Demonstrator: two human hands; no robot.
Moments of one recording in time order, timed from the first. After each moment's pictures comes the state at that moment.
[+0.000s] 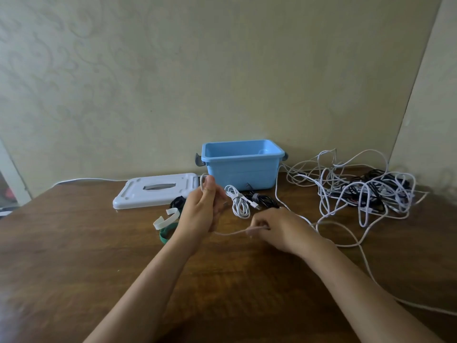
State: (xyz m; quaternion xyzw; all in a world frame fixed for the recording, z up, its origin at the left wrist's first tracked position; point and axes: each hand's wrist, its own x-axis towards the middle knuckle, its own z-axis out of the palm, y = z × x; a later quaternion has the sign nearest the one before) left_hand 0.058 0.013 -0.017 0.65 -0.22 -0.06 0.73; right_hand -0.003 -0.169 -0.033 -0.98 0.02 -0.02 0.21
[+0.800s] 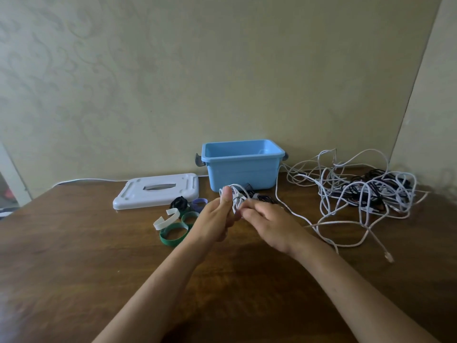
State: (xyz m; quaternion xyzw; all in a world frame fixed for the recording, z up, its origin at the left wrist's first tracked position) left_hand 0.052 0.004 -0.029 0.71 -0.23 -0.15 0.64; right_hand -0.011 -0.149 -0.029 -0.92 -0.02 -0.10 0.39
